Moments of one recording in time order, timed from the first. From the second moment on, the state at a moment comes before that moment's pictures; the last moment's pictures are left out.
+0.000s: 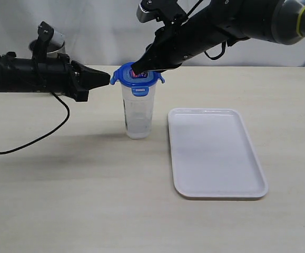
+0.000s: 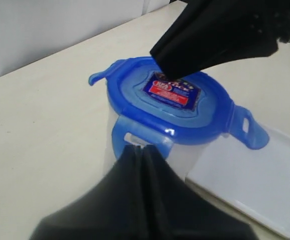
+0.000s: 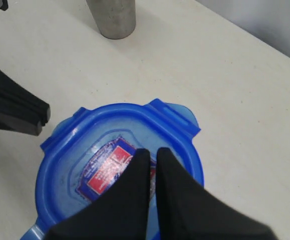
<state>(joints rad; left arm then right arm) -0.10 1.96 -1.09 -1.73 0.93 2.11 0.41 2.01 -1.63 0.54 0.62 -0.69</state>
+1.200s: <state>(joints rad) 0.02 1.99 -1.08 -1.73 0.94 2.11 0.41 2.01 -1.63 0.54 0.62 -0.69</state>
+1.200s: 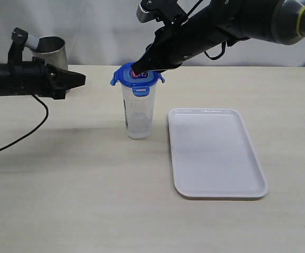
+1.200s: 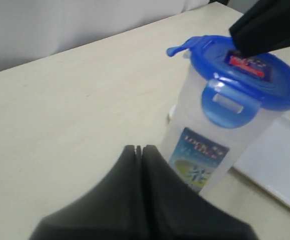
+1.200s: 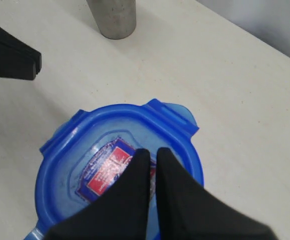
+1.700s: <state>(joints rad) -0.03 1.88 -1.08 -1.73 0.11 2.06 0.41 2.01 -1.63 0.54 0.62 -0.69</state>
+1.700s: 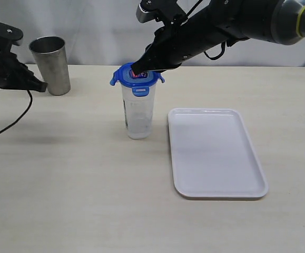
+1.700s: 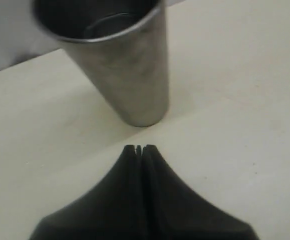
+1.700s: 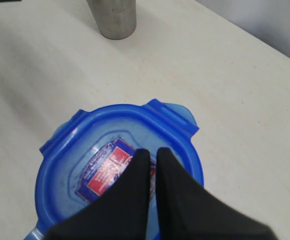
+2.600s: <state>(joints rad) -0.06 1.81 -0.78 0.26 -0.84 -0.04 0.41 2.01 -1.63 0.54 0.62 -0.69</state>
